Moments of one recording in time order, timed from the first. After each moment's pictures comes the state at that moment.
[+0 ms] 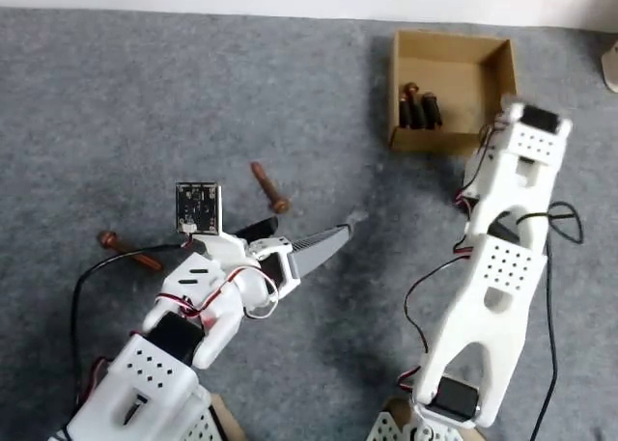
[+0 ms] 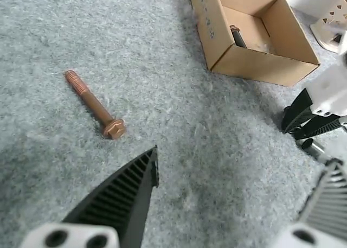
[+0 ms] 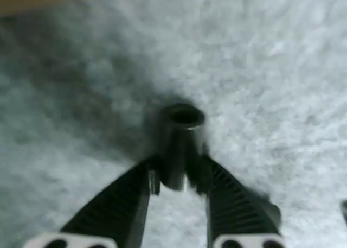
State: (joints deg) left arm 23.3 -68.3 82.0 22.0 33.7; right arm 17.4 63.0 -63.1 99.8 7.3
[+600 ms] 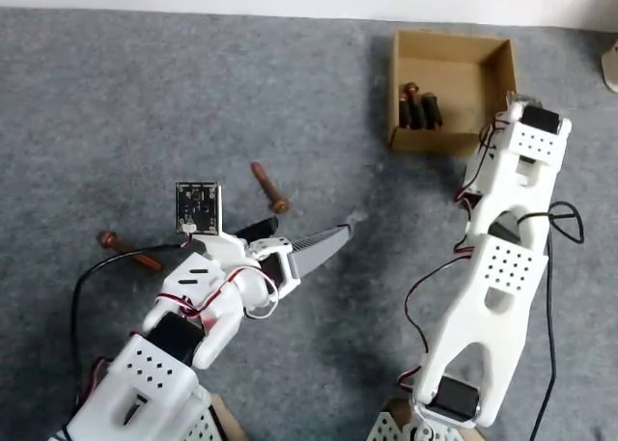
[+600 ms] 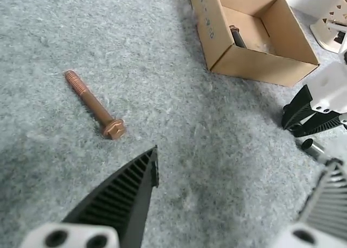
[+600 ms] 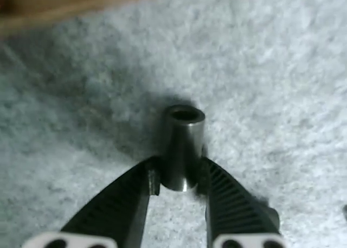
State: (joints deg) left arm 23.2 -68.3 82.0 22.0 33.7; right arm 17.4 60.1 -62.0 97.4 6.2
